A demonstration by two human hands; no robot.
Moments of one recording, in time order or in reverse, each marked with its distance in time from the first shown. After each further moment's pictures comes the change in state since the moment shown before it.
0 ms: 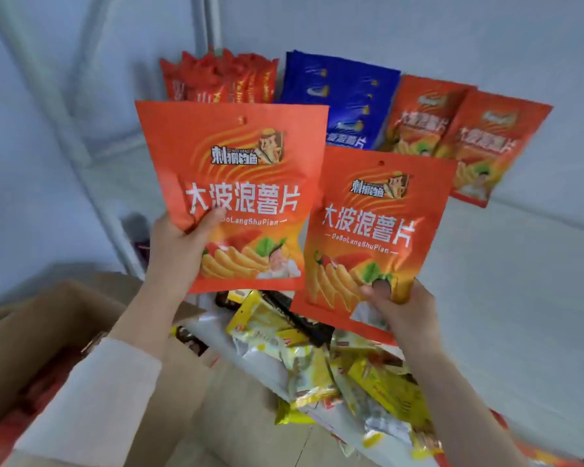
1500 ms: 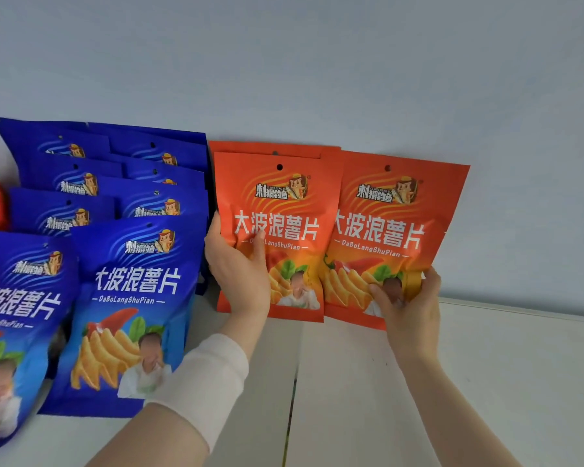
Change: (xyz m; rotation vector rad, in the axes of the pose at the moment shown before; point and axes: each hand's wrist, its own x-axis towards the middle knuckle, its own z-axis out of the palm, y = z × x) left_hand 0.210 -0.072 0.518 0.066 0.031 0.147; right_hand 0.405 0.071 -0.138 -0.047 0.587 -0.008
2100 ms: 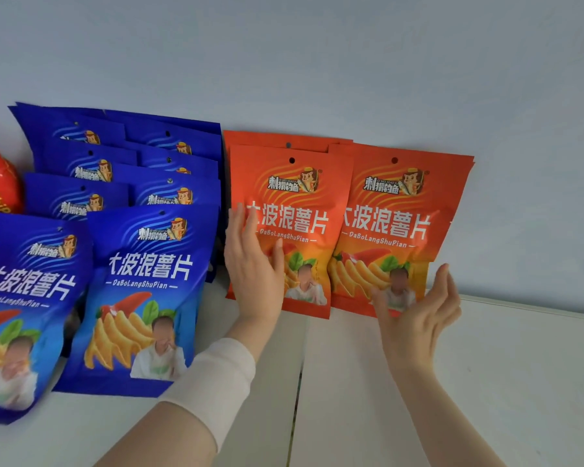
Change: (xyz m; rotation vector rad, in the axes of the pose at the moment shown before) left_hand -0.017 -0.010 -0.014 0.241 -0.141 0.350; right_hand -0.028 0.003 0.007 -0.269 0.219 -0.241
